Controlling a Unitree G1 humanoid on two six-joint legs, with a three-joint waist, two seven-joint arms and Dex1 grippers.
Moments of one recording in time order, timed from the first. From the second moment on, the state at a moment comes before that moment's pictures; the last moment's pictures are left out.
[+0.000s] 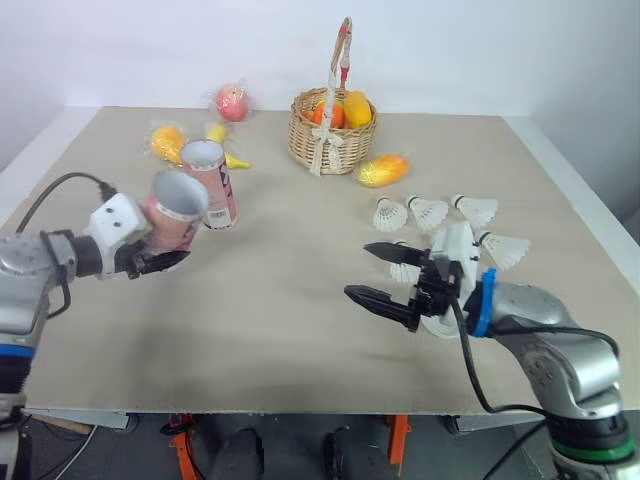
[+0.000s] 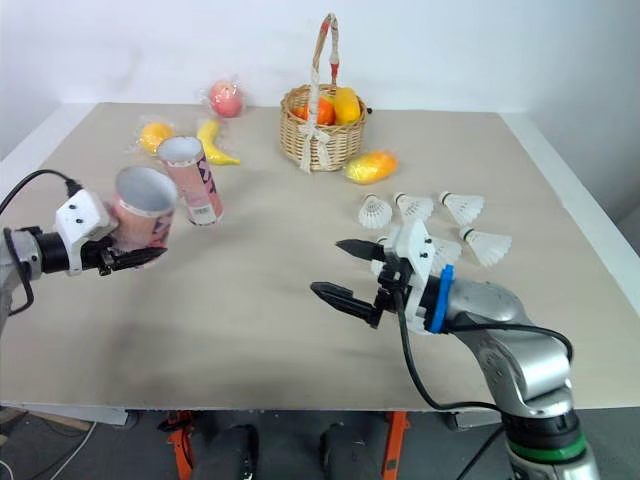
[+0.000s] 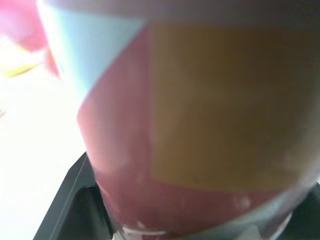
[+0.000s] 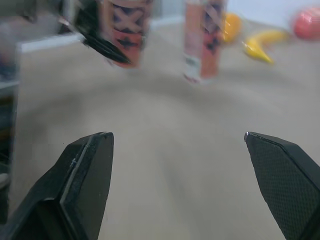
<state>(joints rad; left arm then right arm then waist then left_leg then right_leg) -0.49 1.00 -0.01 0.15 -0.19 0.20 -1.16 -0.15 -0.63 -0.13 -0.59 0.64 0.68 0.73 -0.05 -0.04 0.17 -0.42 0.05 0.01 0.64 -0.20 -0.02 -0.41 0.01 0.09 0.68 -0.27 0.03</state>
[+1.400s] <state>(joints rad) -0.50 0.89 -0.15 -0.11 -0.10 0.29 -1.28 -0.39 -0.33 0.08 -0.27 0.20 0.83 0.14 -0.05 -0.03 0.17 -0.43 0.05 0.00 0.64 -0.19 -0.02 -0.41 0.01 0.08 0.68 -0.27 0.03</state>
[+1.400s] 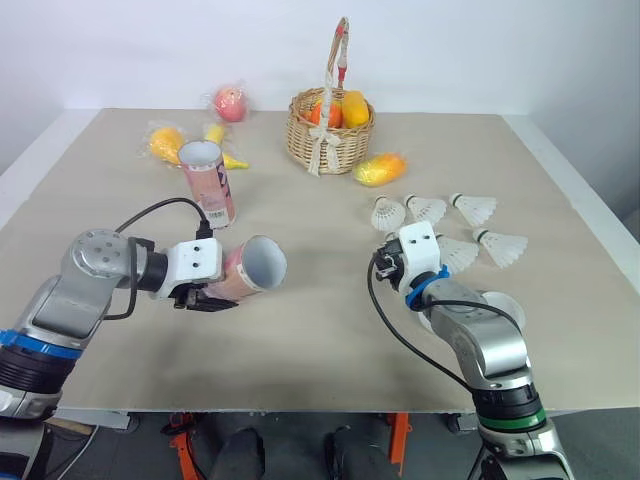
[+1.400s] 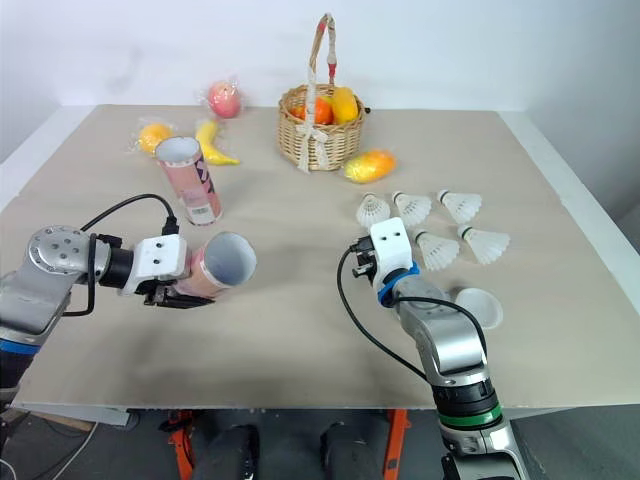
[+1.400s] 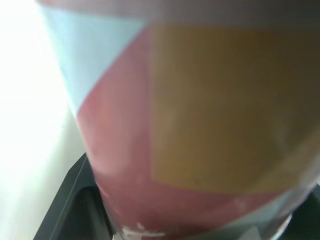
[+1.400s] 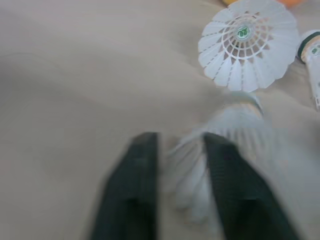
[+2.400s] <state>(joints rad) -0.52 0.88 -0.20 -0.09 -0.12 0.30 -1.29 -0.60 -0.74 0.13 -0.41 0.32 0.22 1.03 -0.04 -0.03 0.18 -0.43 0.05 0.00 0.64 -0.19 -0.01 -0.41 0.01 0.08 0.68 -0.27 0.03</state>
